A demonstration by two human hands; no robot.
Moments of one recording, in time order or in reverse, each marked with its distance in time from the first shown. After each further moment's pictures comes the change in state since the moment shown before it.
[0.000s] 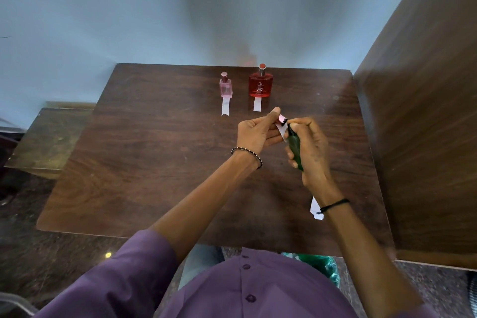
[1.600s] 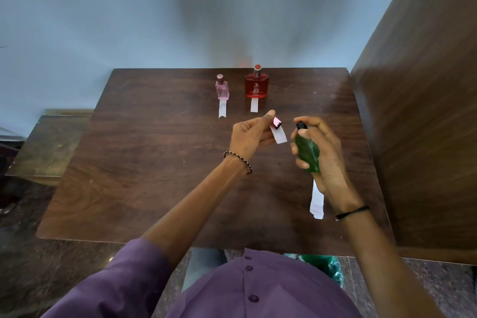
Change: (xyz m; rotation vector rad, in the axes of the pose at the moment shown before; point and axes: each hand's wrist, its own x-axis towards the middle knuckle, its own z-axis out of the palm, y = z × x) left_hand -0.001 -0.001 -0.010 0.105 -0.057 0.055; right_hand -0.007 -0.015 -0.028 0.198 -0.130 0.061
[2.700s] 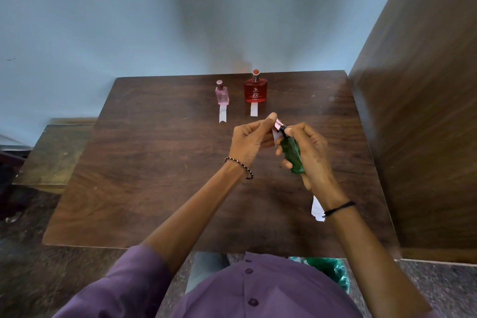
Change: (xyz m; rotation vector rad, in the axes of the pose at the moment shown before) left_hand -0.011 0.005 0.003 0.057 -0.083 0.123; right_hand 0.005 0.008 0.019 -0.020 0.036 0.016
